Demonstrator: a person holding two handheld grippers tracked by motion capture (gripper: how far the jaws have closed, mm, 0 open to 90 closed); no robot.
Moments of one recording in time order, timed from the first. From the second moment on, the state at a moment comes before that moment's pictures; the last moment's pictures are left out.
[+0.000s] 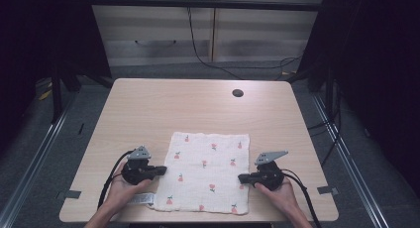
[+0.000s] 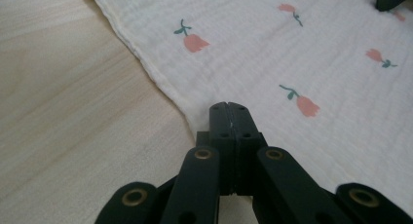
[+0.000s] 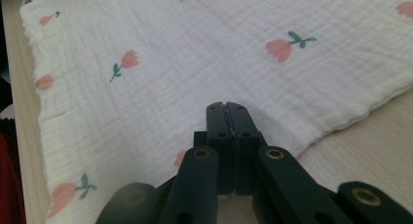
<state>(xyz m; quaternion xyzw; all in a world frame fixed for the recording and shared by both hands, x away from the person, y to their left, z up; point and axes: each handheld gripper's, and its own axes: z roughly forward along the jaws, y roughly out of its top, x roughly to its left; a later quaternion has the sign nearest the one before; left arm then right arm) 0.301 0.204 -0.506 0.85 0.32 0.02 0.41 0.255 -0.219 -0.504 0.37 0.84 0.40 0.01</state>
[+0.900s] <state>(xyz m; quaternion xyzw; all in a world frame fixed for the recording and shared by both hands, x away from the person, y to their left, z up) 0.305 0.201 -0.504 0.86 0.31 0.02 0.41 0.353 -0.240 -0.479 0.41 0.80 0.43 0.08</state>
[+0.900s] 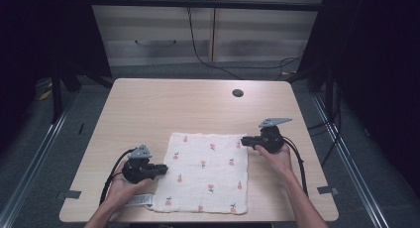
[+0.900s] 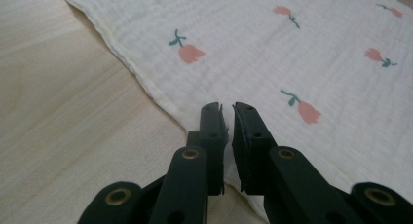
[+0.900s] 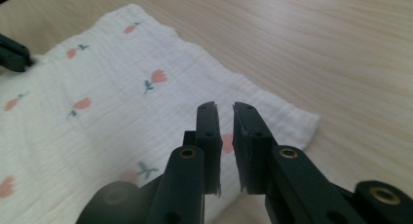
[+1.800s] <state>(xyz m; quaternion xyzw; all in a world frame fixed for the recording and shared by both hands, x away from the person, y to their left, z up) 0.307 0.200 -0.504 0.86 0.30 0.02 0.41 0.393 -0.248 -0.504 0.47 0.79 0.39 0.11</state>
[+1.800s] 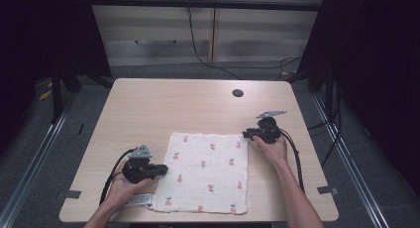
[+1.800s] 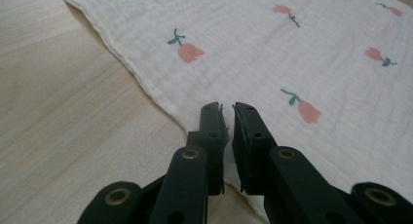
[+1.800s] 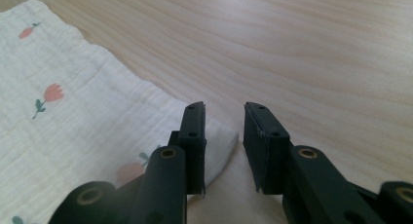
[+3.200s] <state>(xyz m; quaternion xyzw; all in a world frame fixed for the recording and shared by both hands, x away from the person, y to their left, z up) 0.426 0.167 -0.507 0.82 0.39 0.05 0.41 0.392 -0.238 -0.510 0.46 0.79 0.40 0.08</state>
